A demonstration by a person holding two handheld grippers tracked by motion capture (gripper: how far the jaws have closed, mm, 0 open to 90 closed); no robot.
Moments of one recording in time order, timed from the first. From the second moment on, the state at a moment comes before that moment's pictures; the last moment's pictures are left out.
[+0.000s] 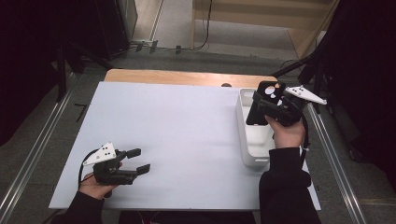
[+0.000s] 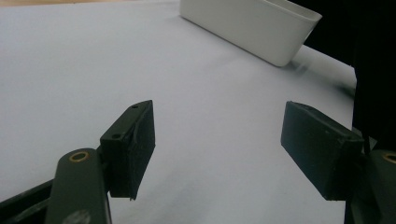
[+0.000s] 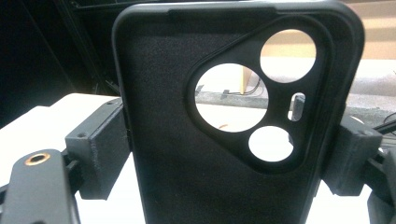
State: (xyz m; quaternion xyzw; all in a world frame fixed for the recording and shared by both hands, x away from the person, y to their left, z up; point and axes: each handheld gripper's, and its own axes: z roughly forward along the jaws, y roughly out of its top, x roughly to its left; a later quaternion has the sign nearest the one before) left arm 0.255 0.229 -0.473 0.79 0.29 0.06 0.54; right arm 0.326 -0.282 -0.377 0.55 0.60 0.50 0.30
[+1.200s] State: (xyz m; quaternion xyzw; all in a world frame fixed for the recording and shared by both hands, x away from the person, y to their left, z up) left arm 0.257 0.229 -0.475 0.78 0.29 0.05 0.54; right arm 0.384 -0.285 -0.380 0.56 0.59 0.49 0.30
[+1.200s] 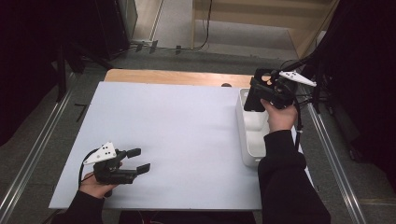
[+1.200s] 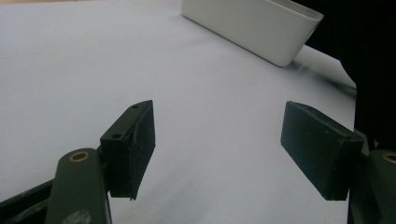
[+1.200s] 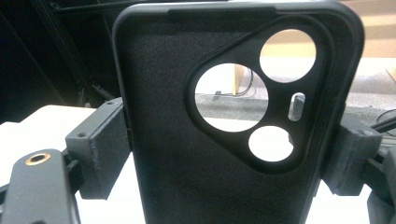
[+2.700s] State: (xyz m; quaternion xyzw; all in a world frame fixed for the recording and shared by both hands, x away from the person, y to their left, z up) left arm 0.258 0.228 -0.476 0.79 0.29 0.05 0.54; right arm 0.460 -0.293 -0.404 0.59 0.58 0.47 0.30
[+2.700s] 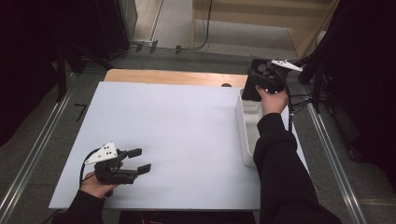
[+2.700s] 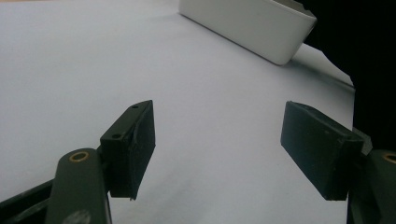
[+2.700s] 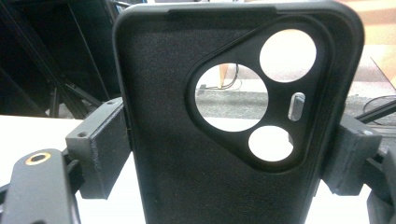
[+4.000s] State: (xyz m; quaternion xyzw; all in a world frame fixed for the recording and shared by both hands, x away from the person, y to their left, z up) left arm 0.259 0.227 -0.476 0.79 0.29 0.05 0.54; right arm 0.463 -0.283 -0.431 0.60 0.60 0.44 0.30
